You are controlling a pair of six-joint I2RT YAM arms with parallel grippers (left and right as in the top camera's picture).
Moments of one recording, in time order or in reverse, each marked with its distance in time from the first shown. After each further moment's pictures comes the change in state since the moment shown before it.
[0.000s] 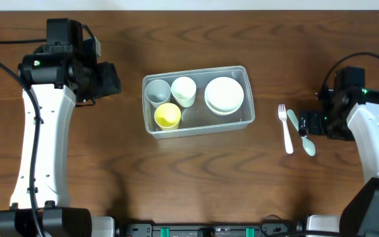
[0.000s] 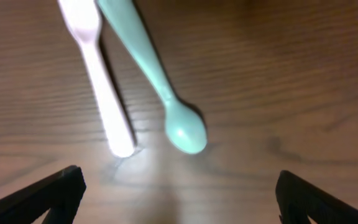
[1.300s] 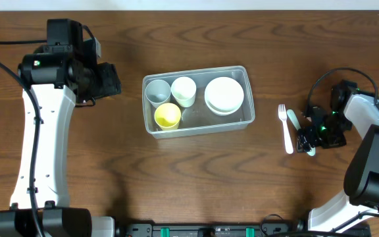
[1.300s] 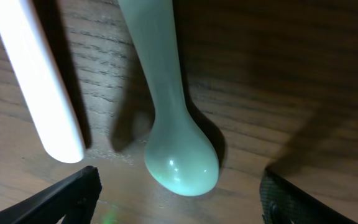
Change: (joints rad) left arm 0.000 0.000 0.000 -0.008 0.000 0.000; right arm -0.089 0.293 -0.021 0.020 -0.073 -0.378
